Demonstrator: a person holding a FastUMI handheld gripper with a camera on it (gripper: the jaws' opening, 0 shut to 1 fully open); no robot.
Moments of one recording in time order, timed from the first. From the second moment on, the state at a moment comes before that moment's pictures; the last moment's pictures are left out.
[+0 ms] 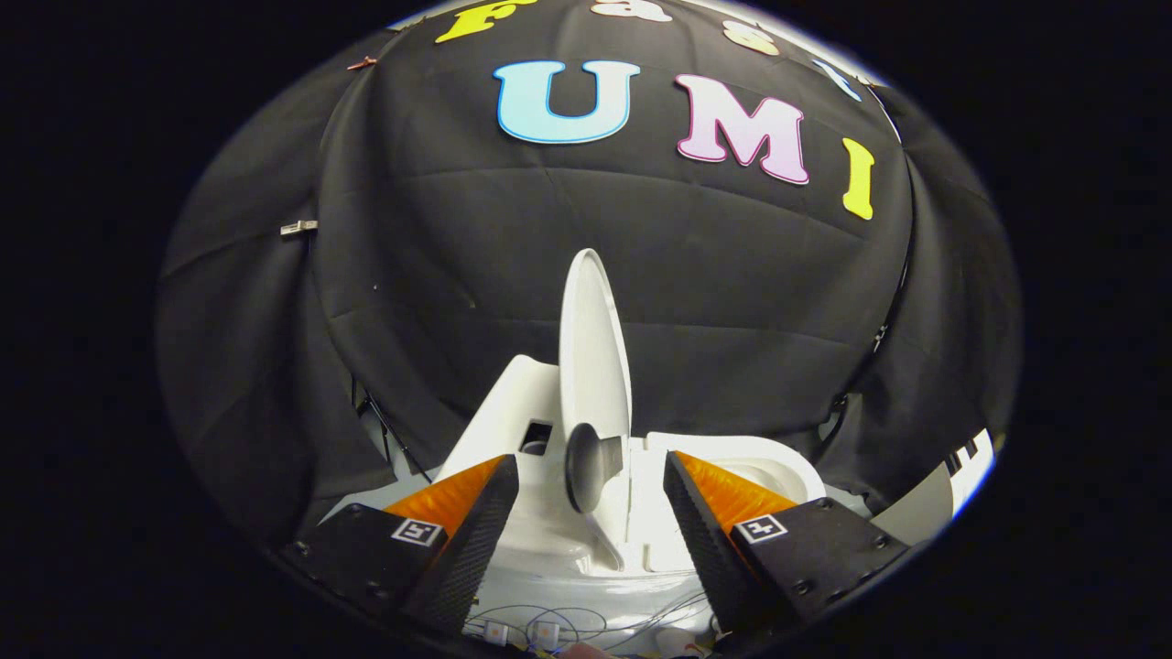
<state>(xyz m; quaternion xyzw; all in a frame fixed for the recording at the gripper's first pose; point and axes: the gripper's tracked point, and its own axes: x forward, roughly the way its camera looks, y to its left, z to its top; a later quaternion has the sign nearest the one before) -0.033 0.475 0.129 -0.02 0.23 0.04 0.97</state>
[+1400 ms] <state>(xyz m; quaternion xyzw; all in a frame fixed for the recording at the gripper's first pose) -0.044 0.205 0.154 -0.02 0.12 0.07 0.99</state>
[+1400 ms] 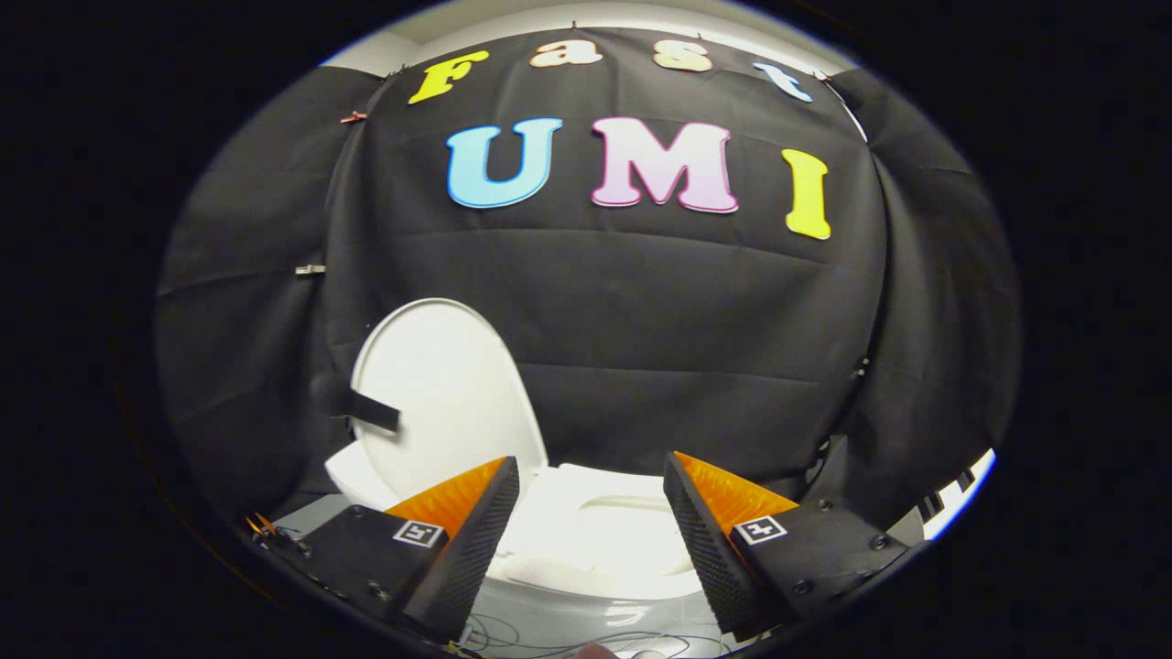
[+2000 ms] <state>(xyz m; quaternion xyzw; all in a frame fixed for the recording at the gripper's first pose) 0.001 0.061 0.091 0.05 0.06 0.04 1.00</state>
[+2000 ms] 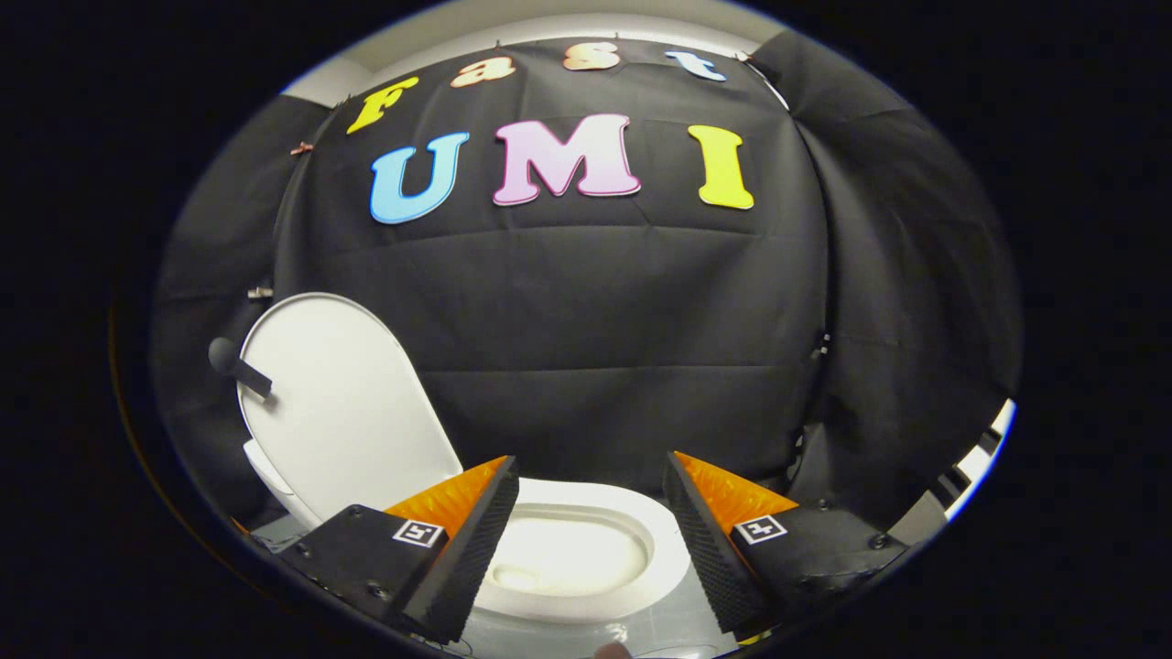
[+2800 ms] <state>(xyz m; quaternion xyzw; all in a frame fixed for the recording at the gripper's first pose) 0.009 0.013 0.094 0.06 0.01 0.01 1.00</state>
